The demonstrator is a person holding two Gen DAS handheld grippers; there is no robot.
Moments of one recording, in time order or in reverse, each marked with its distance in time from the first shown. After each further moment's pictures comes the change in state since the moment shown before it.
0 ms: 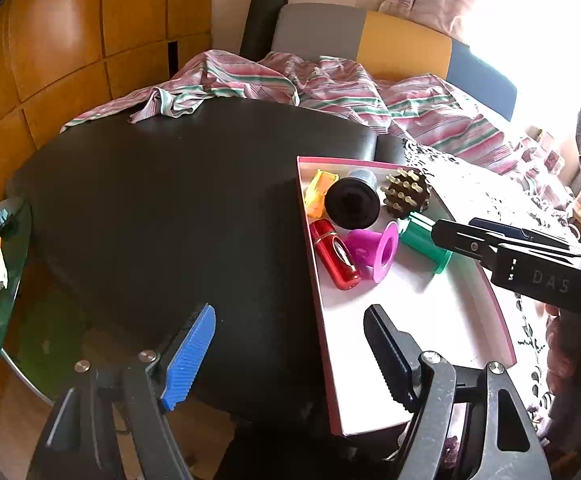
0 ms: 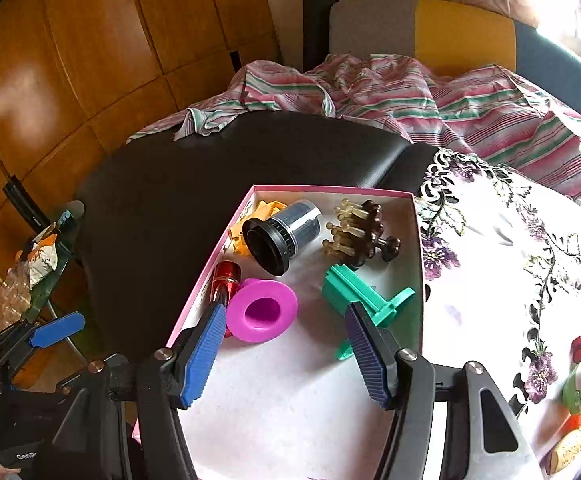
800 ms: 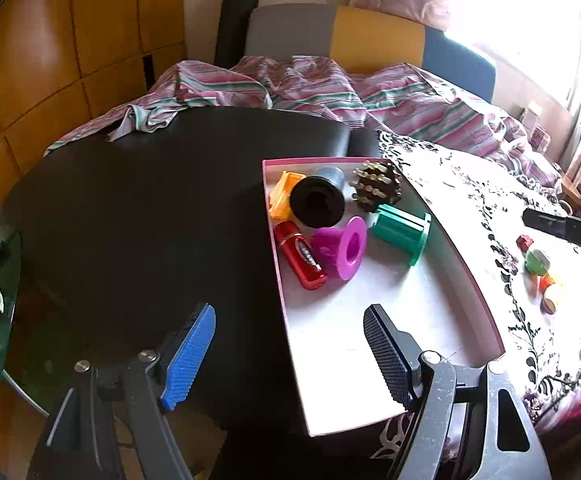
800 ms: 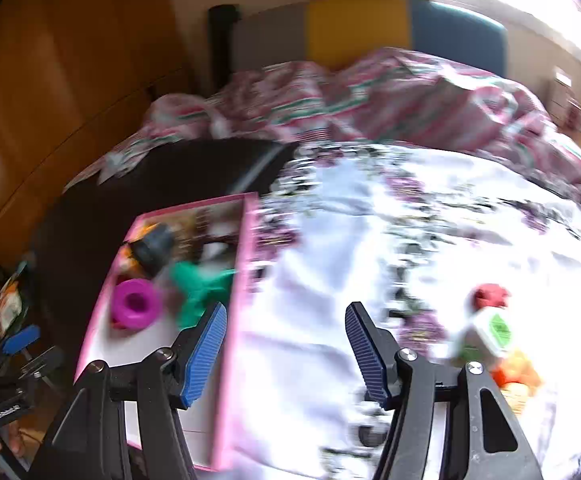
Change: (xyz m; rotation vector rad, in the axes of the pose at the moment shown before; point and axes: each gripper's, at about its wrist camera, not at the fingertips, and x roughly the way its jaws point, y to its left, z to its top) left arm -0.003 -0.029 0.001 0.087 -0.006 -0.024; right arm -0.077 -0.136 -0.037 0.240 -0.063 -0.218
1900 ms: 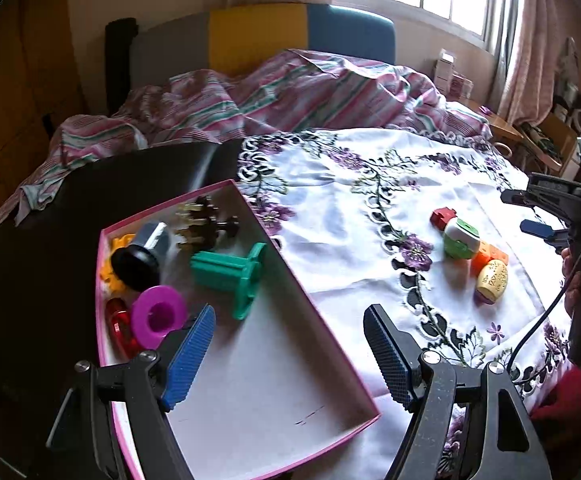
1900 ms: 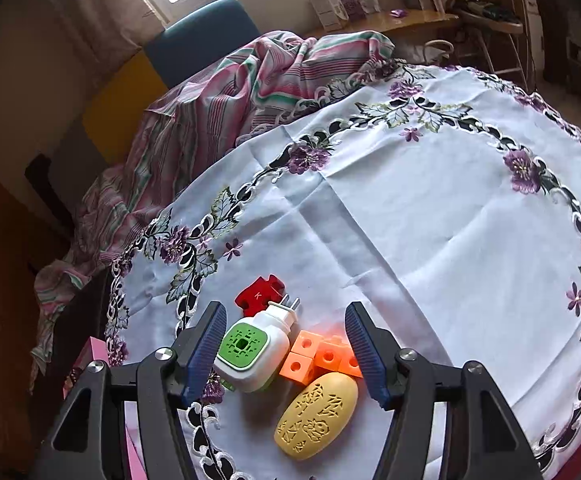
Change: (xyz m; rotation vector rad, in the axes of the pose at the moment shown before) left arm 0.023 -0.145 0.035 0.278 0.005 -0.180; right arm -0.033 -0.192 -0.037 0.698 -0.106 -0.189
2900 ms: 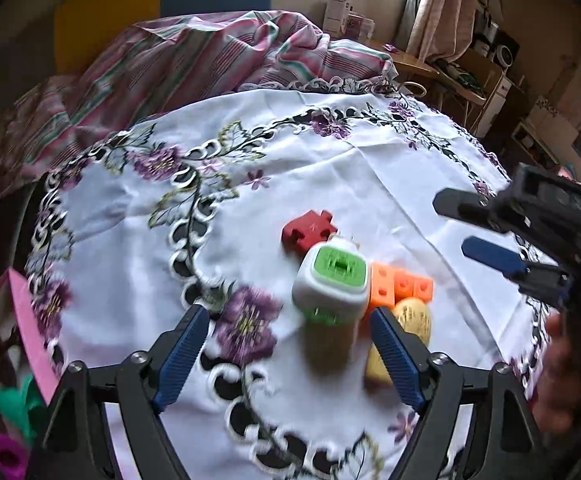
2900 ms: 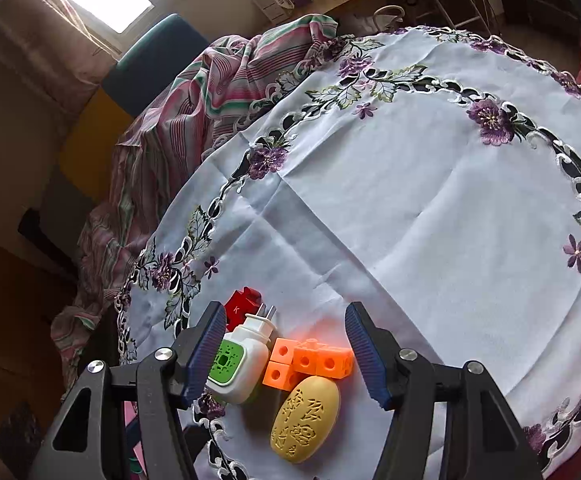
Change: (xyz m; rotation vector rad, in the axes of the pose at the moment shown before) left arm 0.115 -0.160 0.077 0.230 0.165 -0.295; right arm 0.001 -0.037 0.005 0.210 0.019 0.035
